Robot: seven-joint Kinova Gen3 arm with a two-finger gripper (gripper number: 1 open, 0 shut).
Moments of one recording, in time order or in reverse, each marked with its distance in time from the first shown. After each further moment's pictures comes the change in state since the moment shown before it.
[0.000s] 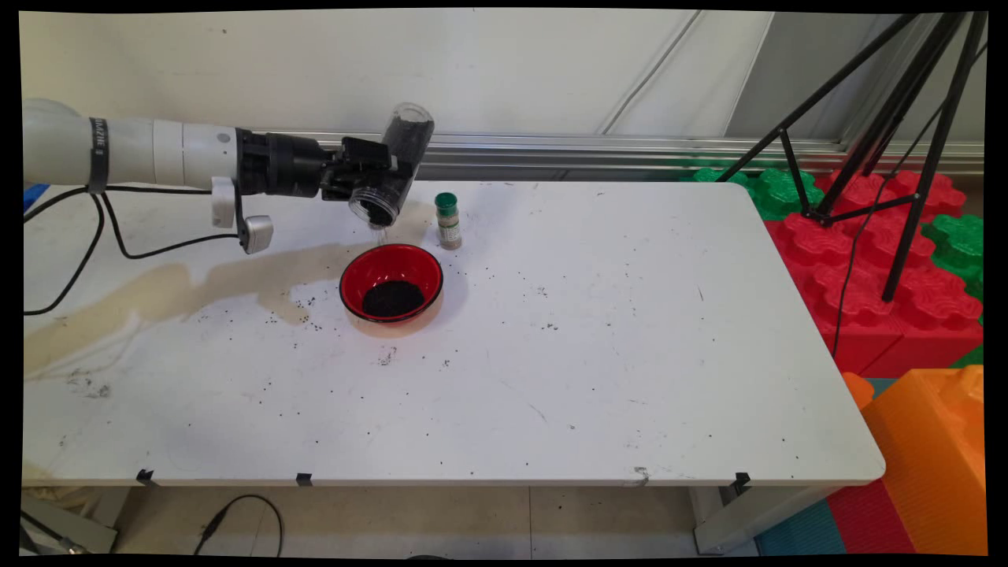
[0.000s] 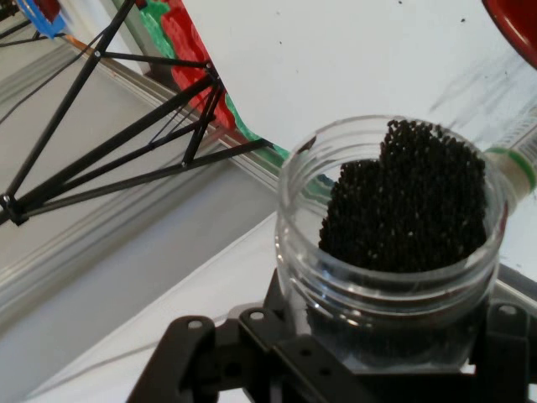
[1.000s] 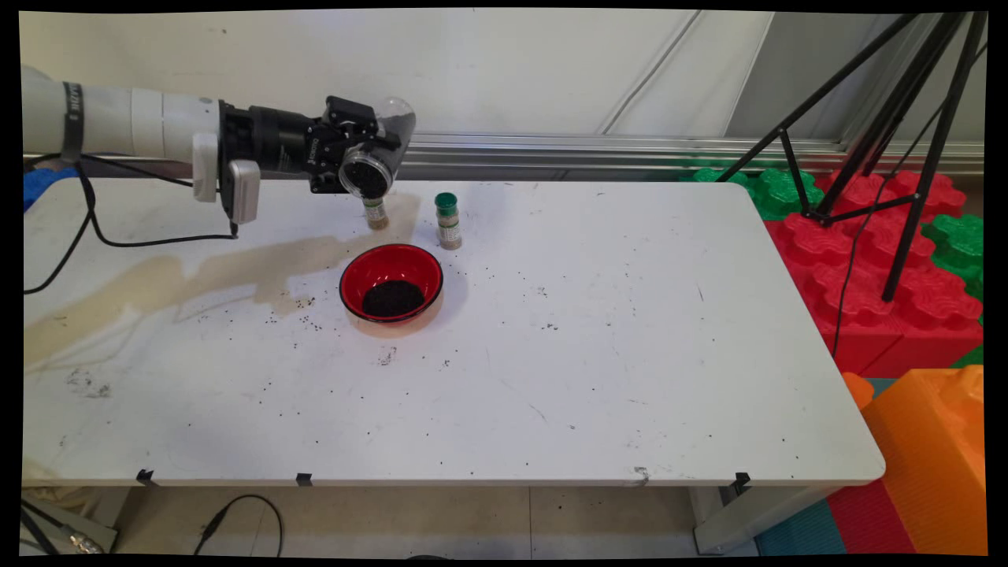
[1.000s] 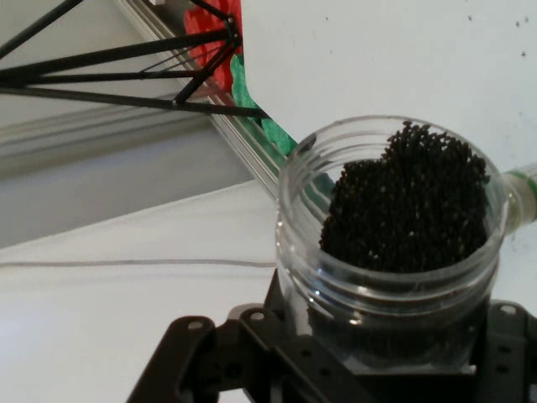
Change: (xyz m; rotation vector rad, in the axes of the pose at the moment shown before) arm -0.024 -0.018 -0.018 -0.023 -0.004 -0.388
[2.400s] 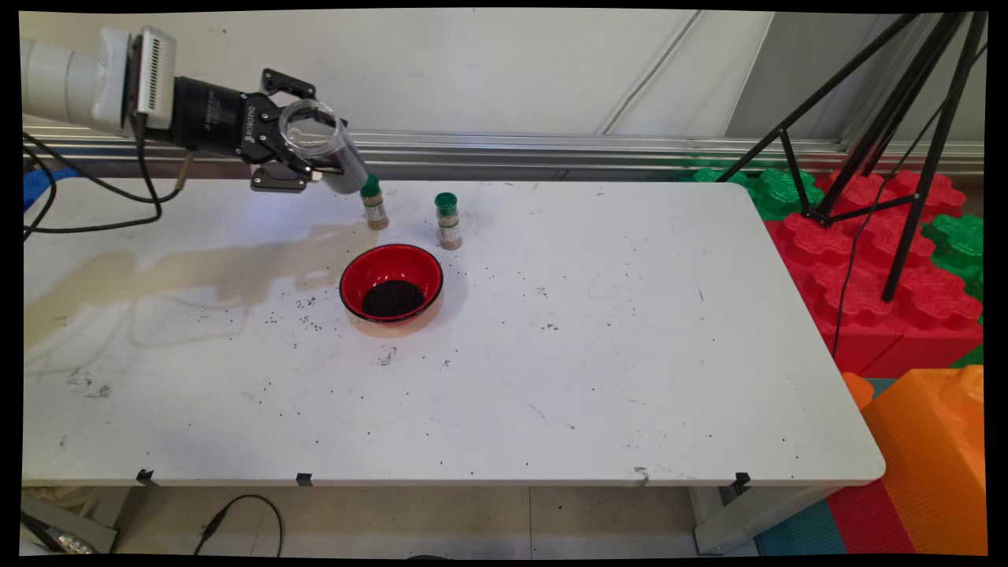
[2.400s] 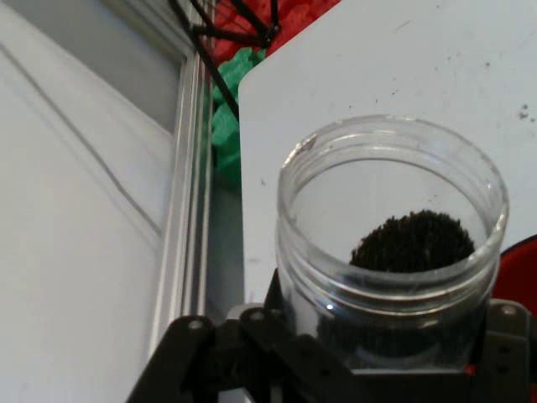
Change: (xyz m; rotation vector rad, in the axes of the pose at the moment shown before) arm -0.014 -0.020 -0.073 -0.080 0.071 -0.964
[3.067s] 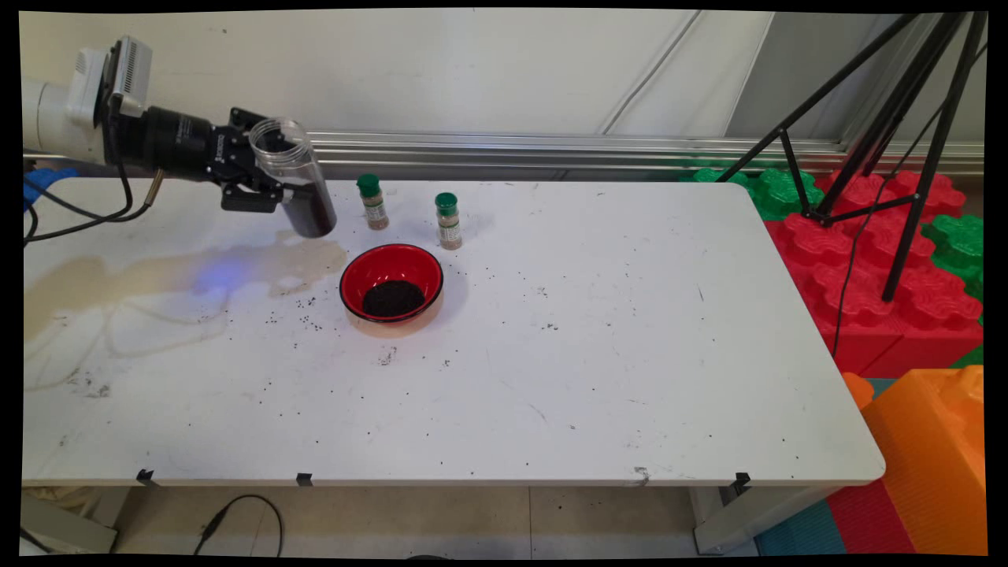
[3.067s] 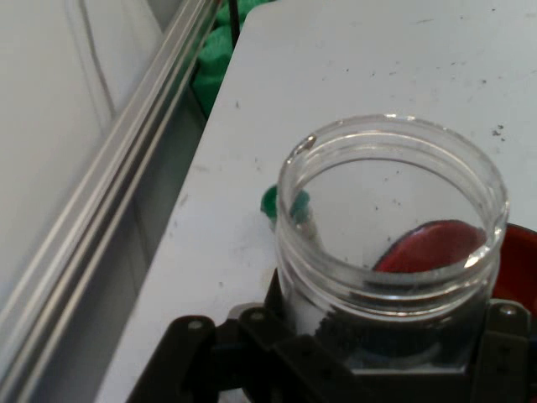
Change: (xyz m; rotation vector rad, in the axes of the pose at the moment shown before) arm -0.043 0.026 -0.026 -0.007 -0.038 -0.444
